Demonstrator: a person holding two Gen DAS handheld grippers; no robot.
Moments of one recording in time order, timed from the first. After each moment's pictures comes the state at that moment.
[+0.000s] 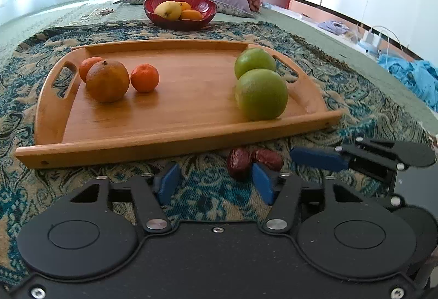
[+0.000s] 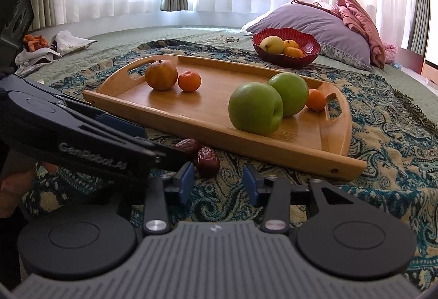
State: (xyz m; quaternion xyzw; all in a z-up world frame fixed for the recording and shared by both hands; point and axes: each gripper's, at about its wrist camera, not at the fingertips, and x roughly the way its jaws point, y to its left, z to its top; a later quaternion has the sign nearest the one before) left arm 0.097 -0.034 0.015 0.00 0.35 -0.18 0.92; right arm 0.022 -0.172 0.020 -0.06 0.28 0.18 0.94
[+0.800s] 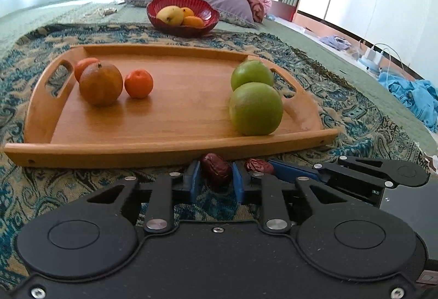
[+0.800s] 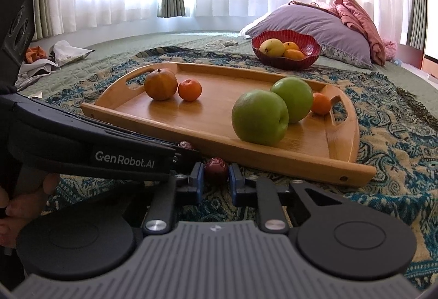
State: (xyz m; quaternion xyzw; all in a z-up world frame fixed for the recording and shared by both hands) left arm 0.100 -0.041 0.015 -0.03 0.33 -0.18 0.93; right arm 0.030 -0.167 0.022 -0.04 0.27 0.18 0.95
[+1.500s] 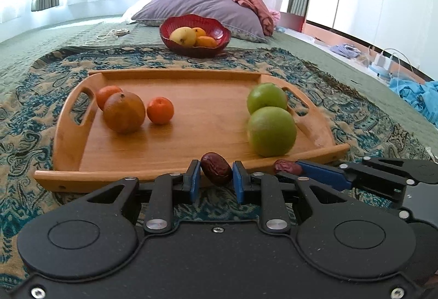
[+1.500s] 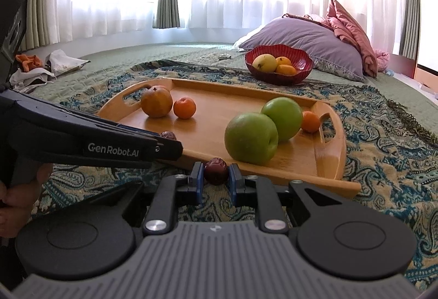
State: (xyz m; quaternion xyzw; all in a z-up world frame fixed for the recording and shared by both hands) left arm 0.097 -0.030 0.035 -0.01 0.30 -0.15 0.94; right arm 0.024 -0.168 0.039 -0.04 0.24 0.16 0.96
